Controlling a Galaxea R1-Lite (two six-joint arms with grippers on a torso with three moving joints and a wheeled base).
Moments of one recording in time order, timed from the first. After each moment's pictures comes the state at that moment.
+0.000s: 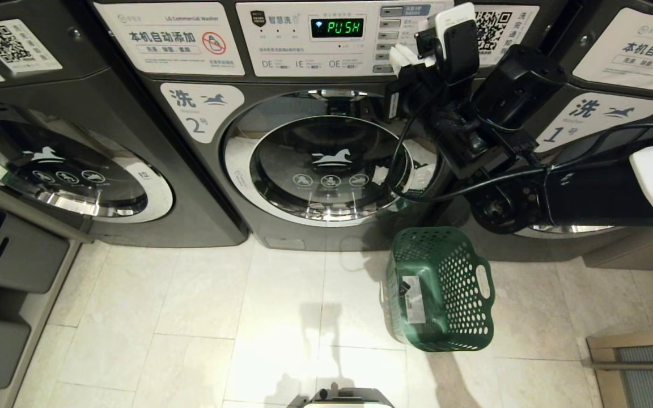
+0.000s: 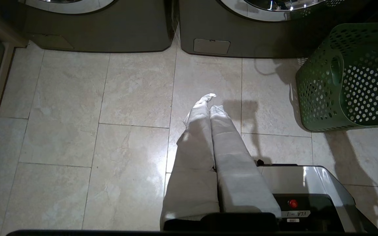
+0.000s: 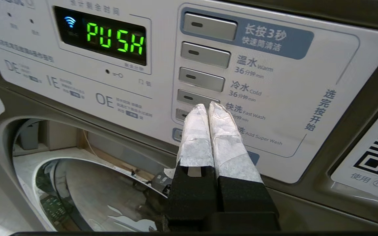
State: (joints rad) left arm 0.00 0.00 -0.03 0.10 0.00 0.01; right arm 0.52 2.11 -1.67 -1.05 -0.08 -0.38
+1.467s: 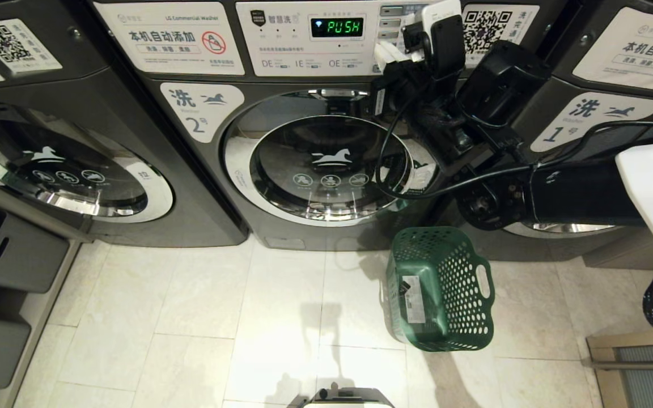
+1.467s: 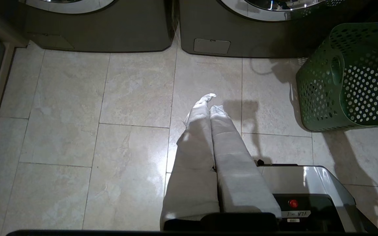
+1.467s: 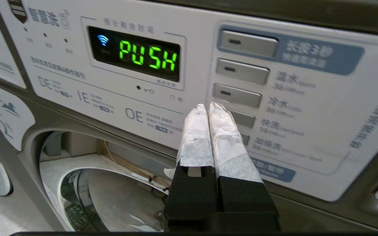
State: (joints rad) left arm 0.00 0.00 -0.03 0.10 0.00 0.01; right arm 0.55 2.14 -1.75 -1.01 -0.06 -0.35
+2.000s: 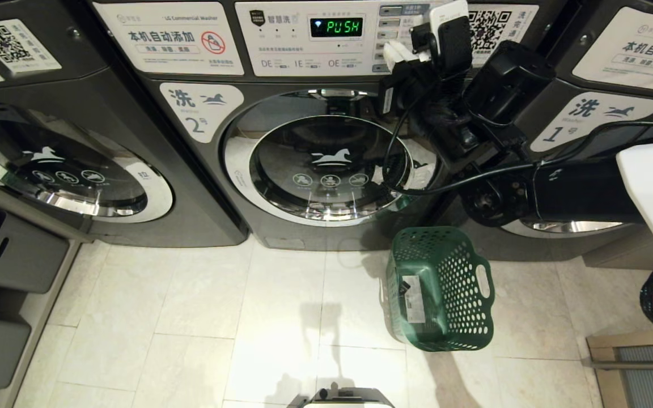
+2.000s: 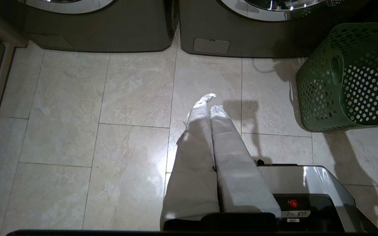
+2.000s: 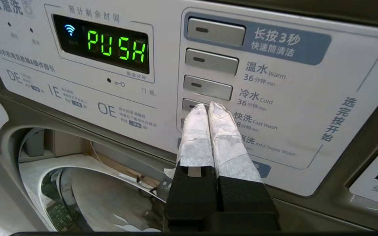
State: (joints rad) left arm 0.00 0.00 -0.03 0.10 0.00 0.01; right arm 0.52 2.15 -1.75 -1.01 -0.07 -0.36
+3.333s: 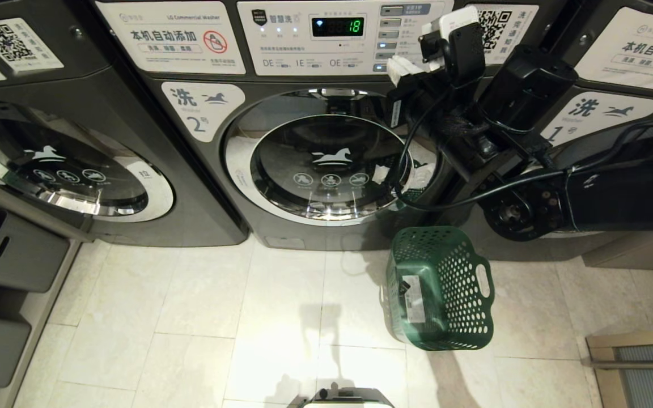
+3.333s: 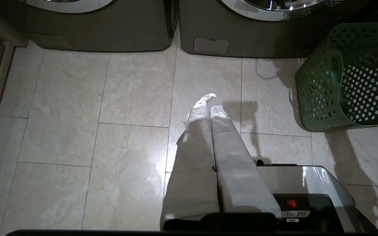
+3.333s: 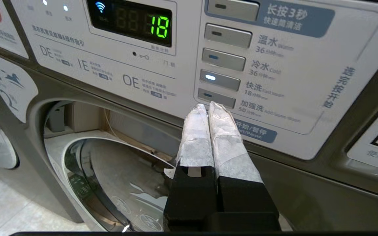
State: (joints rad) left arm 0.00 0.00 -0.03 0.10 0.00 0.01; right arm 0.53 2.04 -1.56 -1.01 -0.06 -0.34
